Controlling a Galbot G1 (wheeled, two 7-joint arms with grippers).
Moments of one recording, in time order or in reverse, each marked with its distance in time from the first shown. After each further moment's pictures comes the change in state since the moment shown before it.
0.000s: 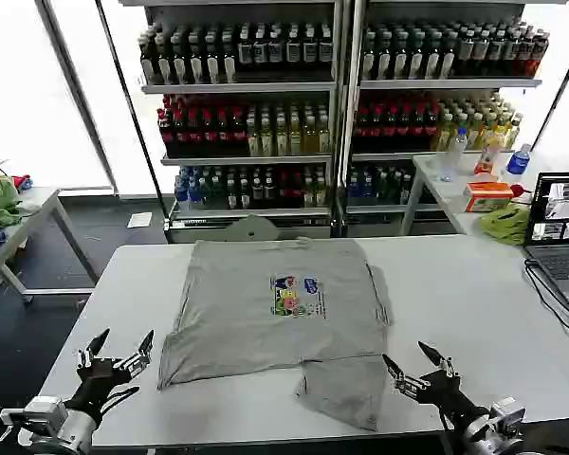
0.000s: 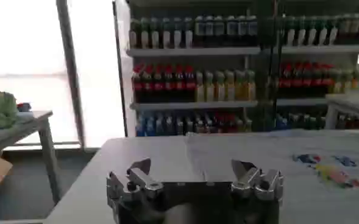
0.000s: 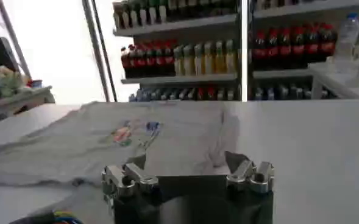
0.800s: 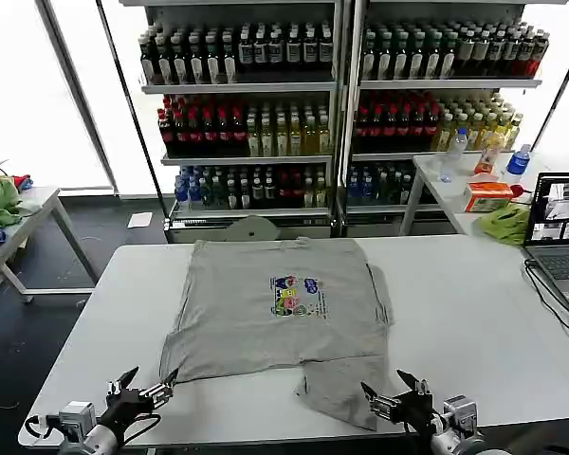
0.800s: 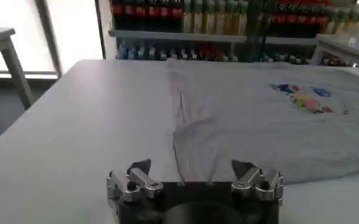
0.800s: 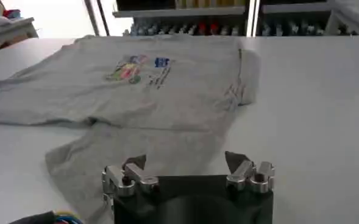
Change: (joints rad) left arm 0.007 0.044 0.095 0.060 -0.059 0.137 -0.035; right arm 0.061 0.024 -0.147 0.011 0.034 -0.214 0.158
